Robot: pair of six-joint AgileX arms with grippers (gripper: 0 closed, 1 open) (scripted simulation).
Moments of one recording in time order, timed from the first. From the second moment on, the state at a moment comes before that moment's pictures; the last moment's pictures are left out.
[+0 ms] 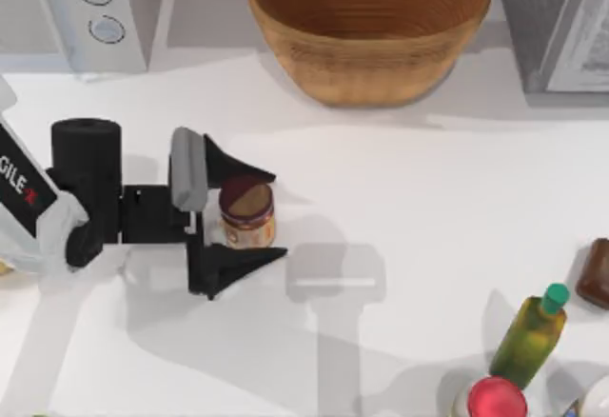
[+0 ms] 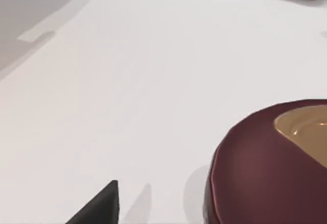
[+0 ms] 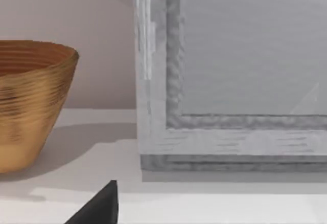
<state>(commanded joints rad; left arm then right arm) -0.21 2.24 0.83 0.82 1.20 0.57 0.00 0.00 0.00 0.00 0.00 0.00</state>
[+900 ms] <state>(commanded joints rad) -0.21 2.24 0.83 0.82 1.20 0.57 0.00 0.00 0.00 0.00 0.00 0.00</state>
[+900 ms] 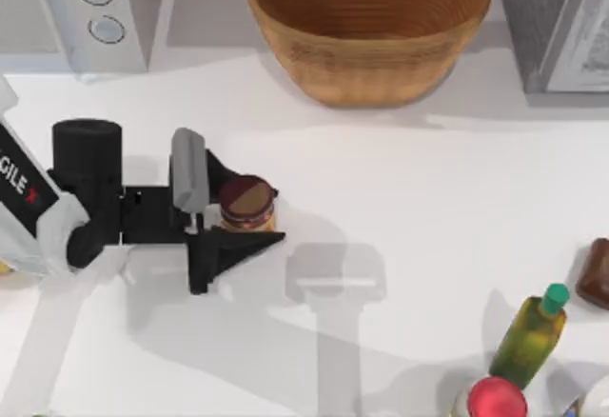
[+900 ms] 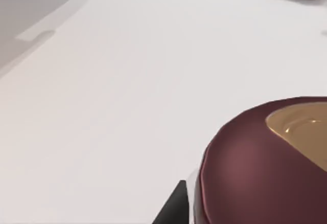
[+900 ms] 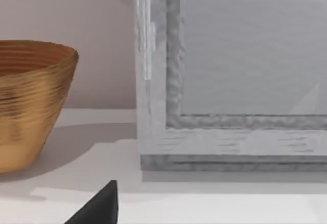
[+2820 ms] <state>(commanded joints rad) 0.14 1.66 0.74 -0.73 1.37 1.65 0.00 0.00 0.00 0.00 0.00 0.00</state>
